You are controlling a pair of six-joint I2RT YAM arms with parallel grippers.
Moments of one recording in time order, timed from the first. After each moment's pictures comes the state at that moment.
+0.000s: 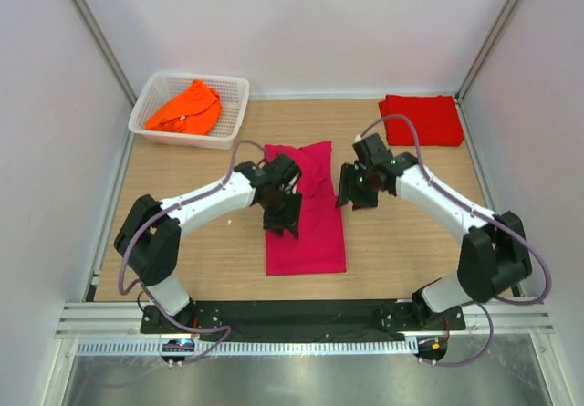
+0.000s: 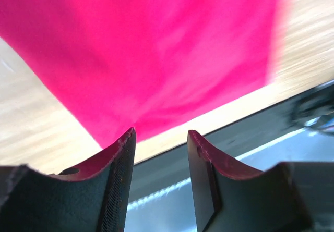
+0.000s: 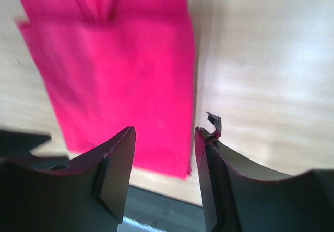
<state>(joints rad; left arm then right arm) -0.78 1.69 1.20 -0.82 0.23 -0.63 0.47 1.45 1.06 -0.74 -0.12 0.54</state>
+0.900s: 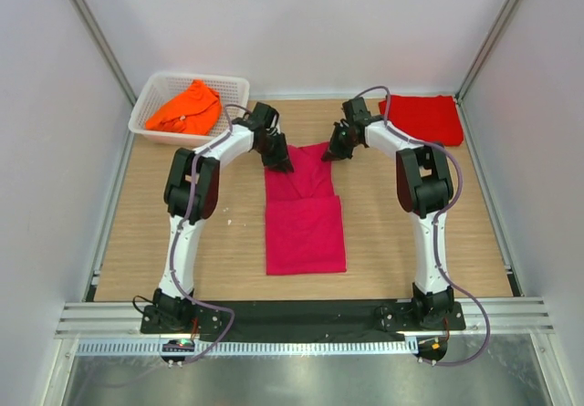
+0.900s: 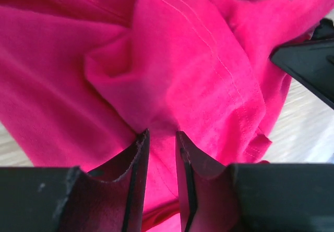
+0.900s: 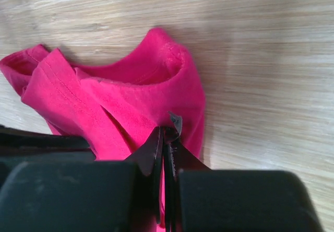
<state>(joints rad) -0.41 2.30 1.84 -0.63 0.33 -0.56 0.29 2.27 1.75 -0.48 -0.28 0.60</state>
